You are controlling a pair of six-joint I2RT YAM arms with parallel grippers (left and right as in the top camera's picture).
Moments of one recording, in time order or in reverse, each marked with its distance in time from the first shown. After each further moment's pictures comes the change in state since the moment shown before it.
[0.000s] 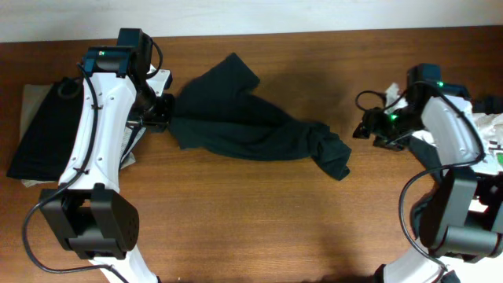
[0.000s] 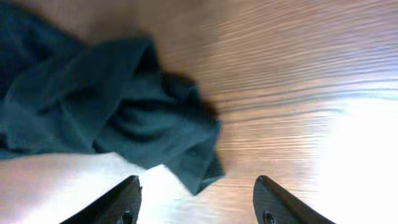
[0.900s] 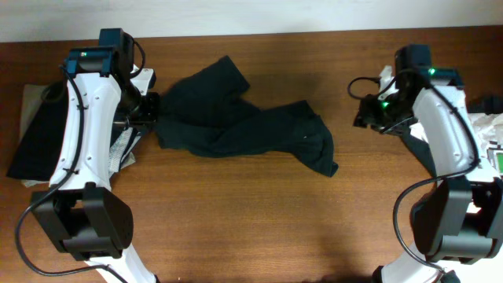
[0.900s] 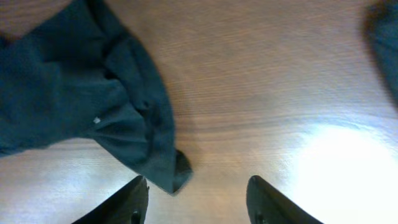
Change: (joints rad) left arm 0.073 0.000 0.000 0.006 -0.011 0.000; right arm 0.091 -0.022 0.116 -0.031 0.159 0.018
